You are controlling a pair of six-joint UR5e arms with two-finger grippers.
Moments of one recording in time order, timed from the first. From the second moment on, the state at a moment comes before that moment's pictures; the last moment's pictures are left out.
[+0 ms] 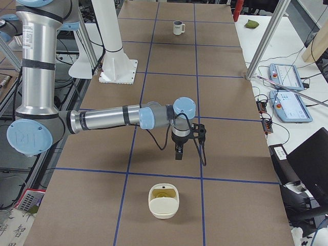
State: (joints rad) left arm -1.47 -1.59 -1.70 -1.57 -2.36 -0.12; right arm 1.42 -1.67 1.82 -1.59 2.31 0.20
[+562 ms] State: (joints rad) left arm -1.47 -1.56 -1.71 -1.58 -2.35 -0.11; right arm 1.42 -1.66 1.82 -1.59 2.30 0.20
